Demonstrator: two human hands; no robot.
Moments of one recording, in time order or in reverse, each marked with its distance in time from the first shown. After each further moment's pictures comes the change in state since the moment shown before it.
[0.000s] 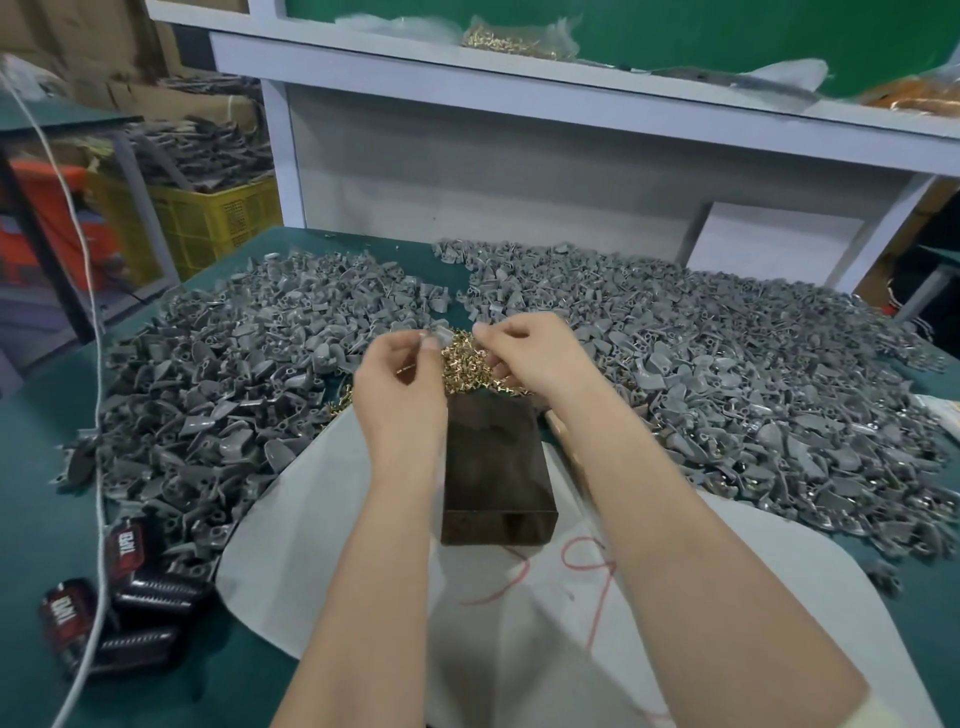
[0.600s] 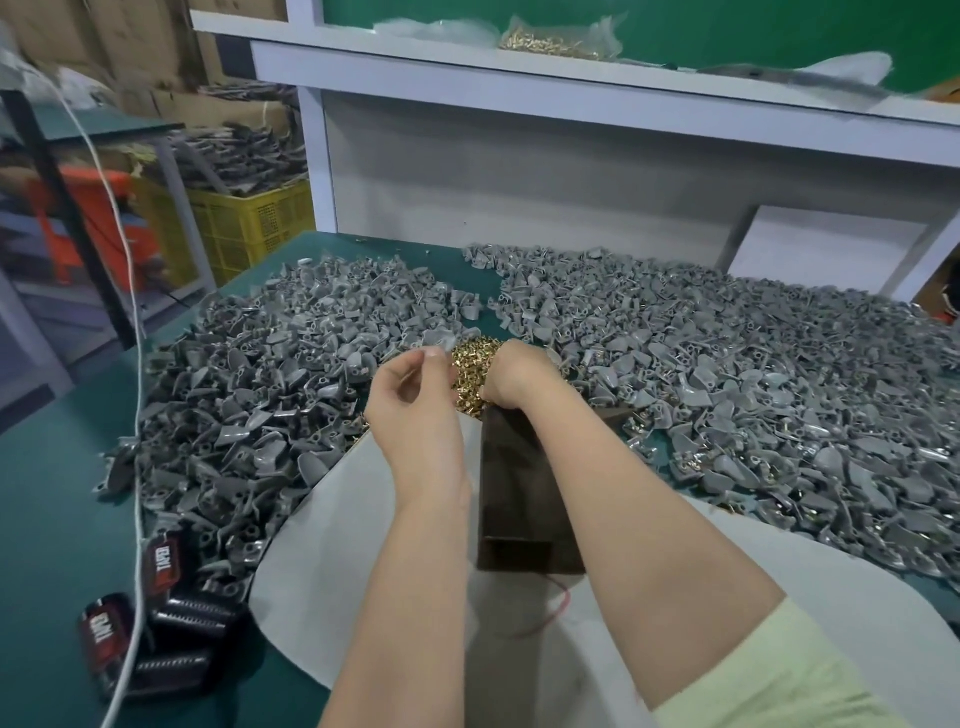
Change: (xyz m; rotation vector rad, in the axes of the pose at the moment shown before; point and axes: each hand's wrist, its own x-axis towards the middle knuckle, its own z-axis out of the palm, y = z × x) left_hand 0.001 0.006 -0.002 -0.405 0.159 -0.245; right_hand 0.067 0.012 0.063 -0.826 -0.150 0.109
